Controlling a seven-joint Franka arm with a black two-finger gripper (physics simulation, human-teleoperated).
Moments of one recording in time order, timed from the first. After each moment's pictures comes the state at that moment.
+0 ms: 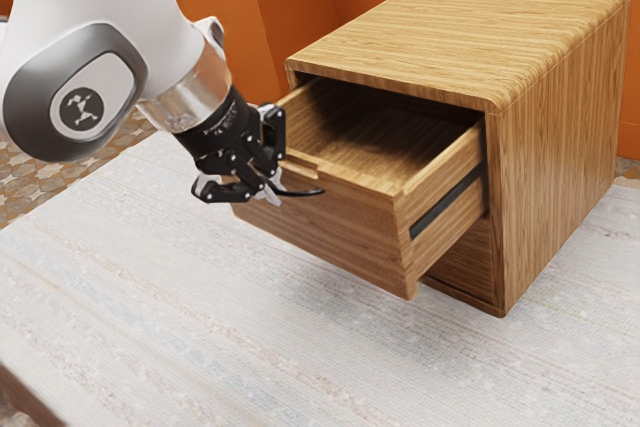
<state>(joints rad) 0.02 -0.30 -0.09 -1.86 -0.02 1.94 -1.50</state>
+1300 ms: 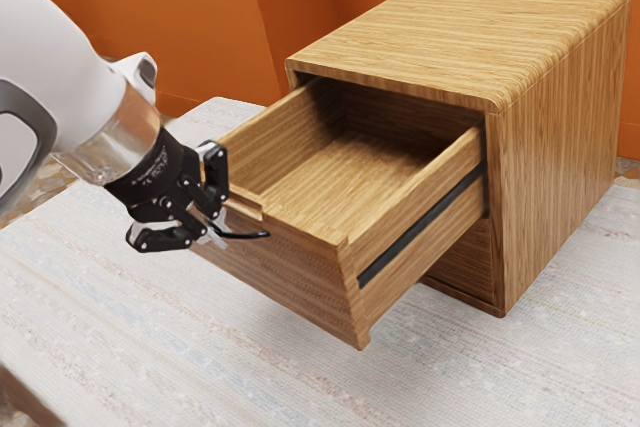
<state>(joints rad) 0.01 -0.56 -0.08 -2.10 -0.02 1.93 -1.50</state>
